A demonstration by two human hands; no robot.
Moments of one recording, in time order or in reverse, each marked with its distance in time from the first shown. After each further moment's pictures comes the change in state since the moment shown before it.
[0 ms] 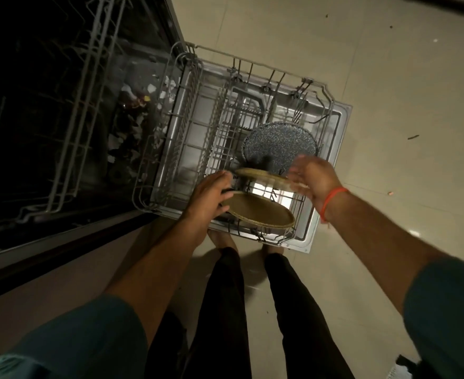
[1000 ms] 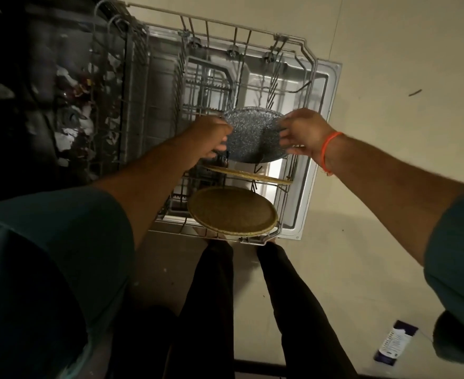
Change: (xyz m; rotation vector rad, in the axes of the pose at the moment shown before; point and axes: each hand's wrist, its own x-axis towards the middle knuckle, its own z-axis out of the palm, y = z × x) left_hand 0.146 0.083 0.081 0.644 -0.126 -0.014; right_hand 0.116 -0.036 -0.040 -0.277 -0.073 0.042
